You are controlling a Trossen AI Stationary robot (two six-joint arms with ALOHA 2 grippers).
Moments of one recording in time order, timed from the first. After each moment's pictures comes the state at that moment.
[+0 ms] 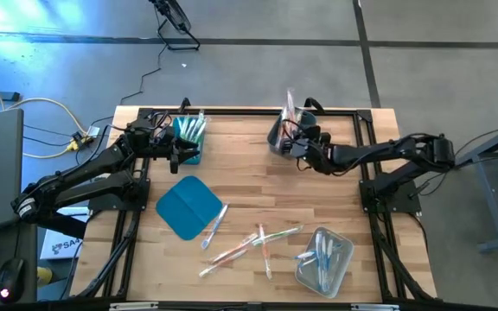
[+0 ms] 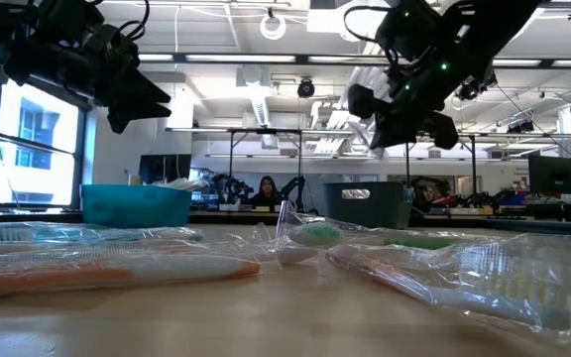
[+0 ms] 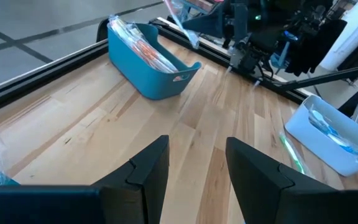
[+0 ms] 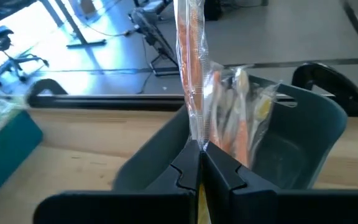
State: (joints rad) left arm 0.69 0.61 0.36 -0.01 0.48 -0.21; right arm -0.19 1.43 0.72 0.05 0.85 0.87
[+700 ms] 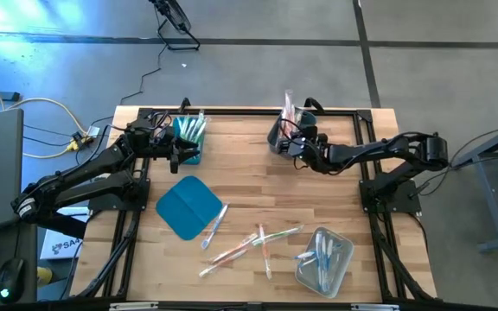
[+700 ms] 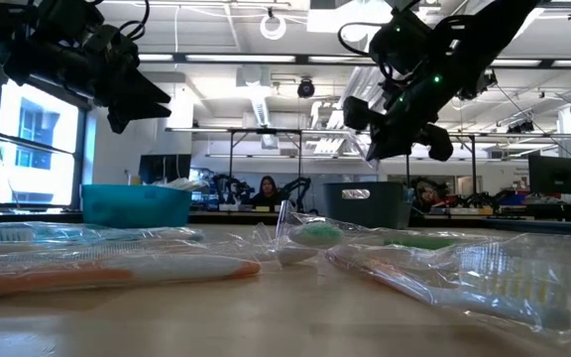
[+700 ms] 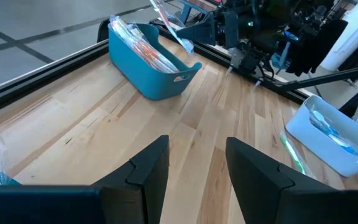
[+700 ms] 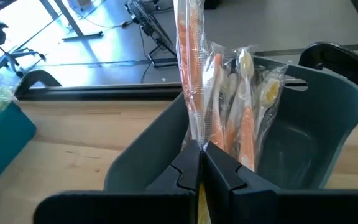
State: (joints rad) left arm 0.69 0.61 0.36 -0.01 0.48 -0.21; right arm -0.22 1.50 0.72 0.09 0.81 0.90
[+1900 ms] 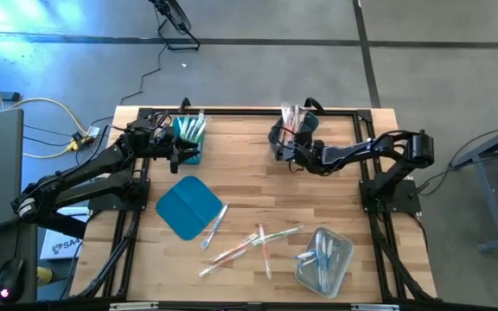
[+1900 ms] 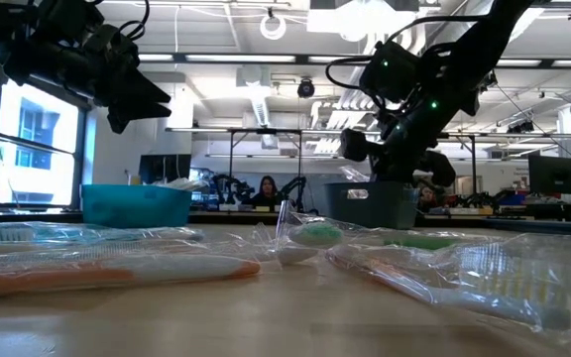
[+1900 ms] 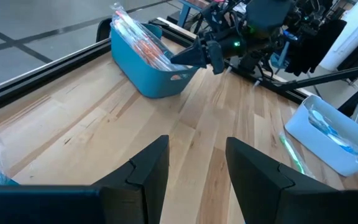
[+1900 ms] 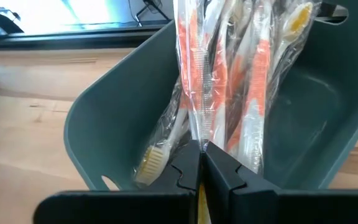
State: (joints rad) left arm 0.69 0.61 0.36 -0.01 0.48 -0.21; right arm -0.23 1.62 0.72 0.05 0.71 0.98
